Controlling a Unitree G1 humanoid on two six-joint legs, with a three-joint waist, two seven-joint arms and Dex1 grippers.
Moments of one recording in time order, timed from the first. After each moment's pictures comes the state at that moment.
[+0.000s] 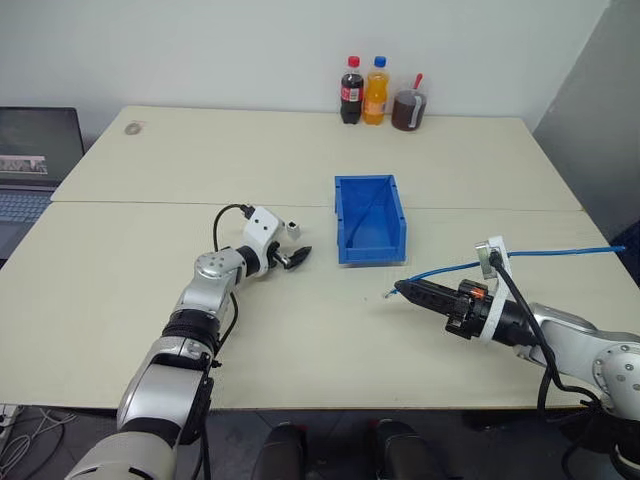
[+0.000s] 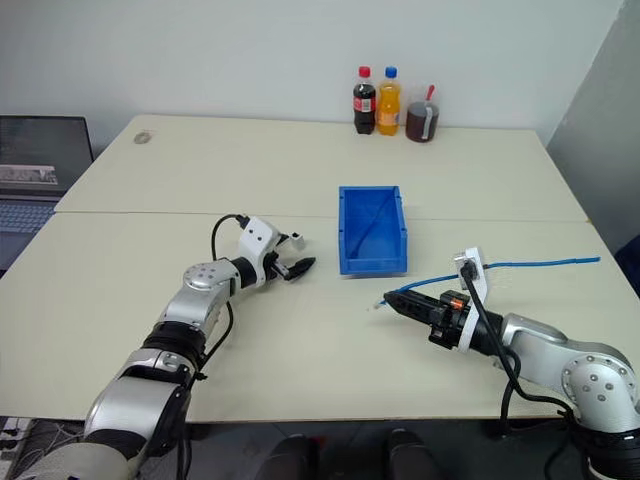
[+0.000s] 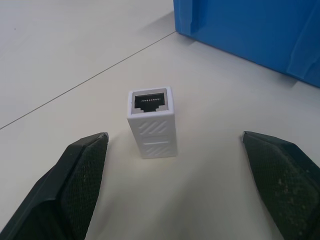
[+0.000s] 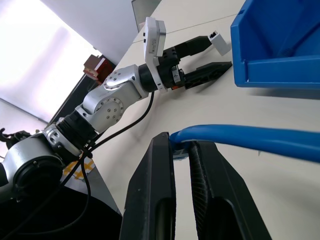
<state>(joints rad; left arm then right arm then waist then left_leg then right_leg) -0.78 0.40 -0.09 0.91 -0.09 -0.08 -0.67 -0.15 -0.70 -0.10 -0.50 1.52 0.93 0.16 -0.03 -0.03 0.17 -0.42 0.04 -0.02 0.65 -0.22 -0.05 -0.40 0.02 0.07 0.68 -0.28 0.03</state>
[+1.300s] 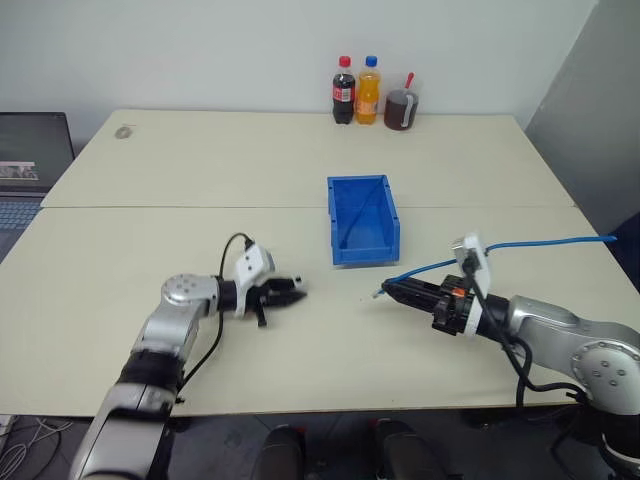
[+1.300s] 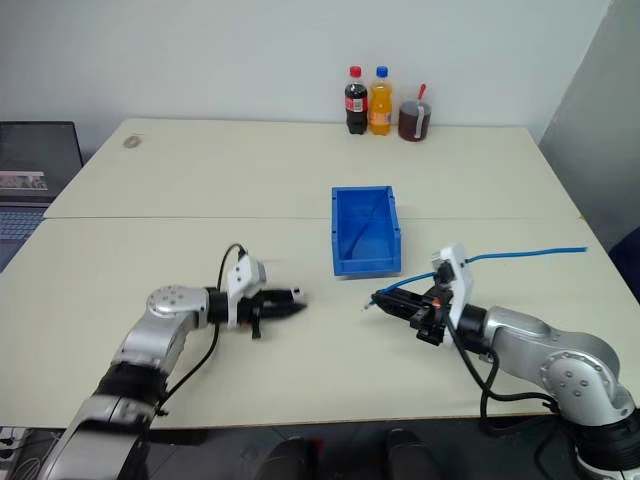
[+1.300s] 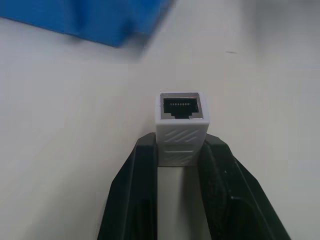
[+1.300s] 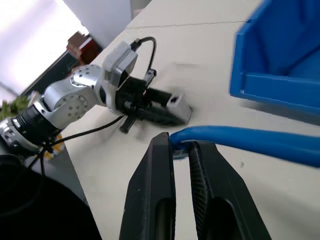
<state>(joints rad) -0.37 0.59 -0.16 0.22 -0.20 0.14 -1.26 -0.30 -0.69 0.09 -0.53 1.14 0.88 0.34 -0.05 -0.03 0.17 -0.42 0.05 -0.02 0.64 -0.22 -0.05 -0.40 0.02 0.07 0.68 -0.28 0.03</state>
